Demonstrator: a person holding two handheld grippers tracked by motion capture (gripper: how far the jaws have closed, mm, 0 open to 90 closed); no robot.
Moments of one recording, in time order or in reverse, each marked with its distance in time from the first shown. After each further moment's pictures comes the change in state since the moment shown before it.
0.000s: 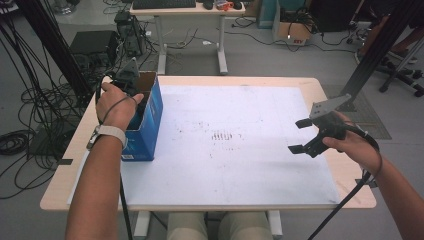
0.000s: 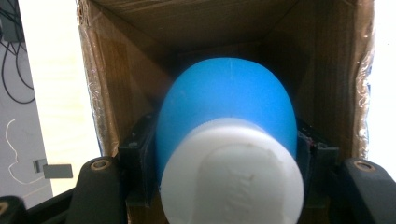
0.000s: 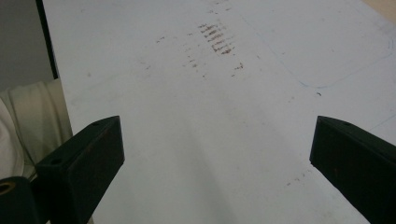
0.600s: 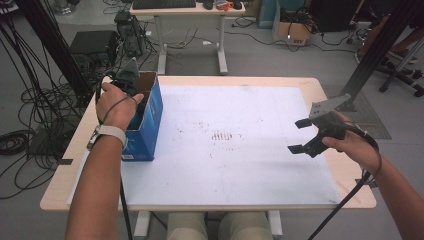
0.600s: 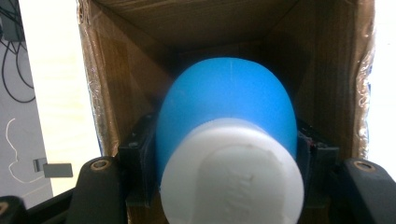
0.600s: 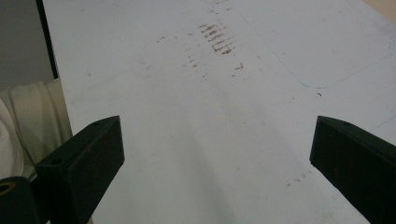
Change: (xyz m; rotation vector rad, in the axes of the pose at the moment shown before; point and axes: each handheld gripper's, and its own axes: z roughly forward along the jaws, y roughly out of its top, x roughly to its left) left arm 0.000 0.000 0.000 0.006 0.004 0.006; right arm 0.000 0.001 0.001 0.003 0.001 0.001
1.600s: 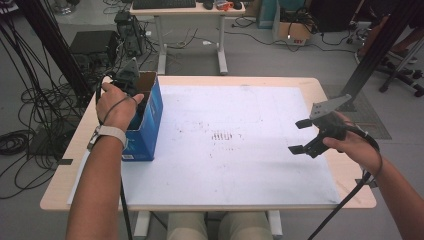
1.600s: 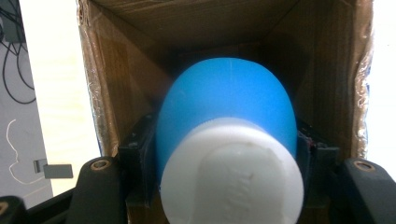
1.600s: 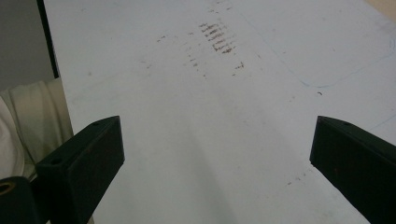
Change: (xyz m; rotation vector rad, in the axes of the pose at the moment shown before) left arm 0.000 0.000 0.000 -0.005 -0.004 -0.005; right arm 0.000 -0.002 -0.001 -0.002 0.002 -0.001
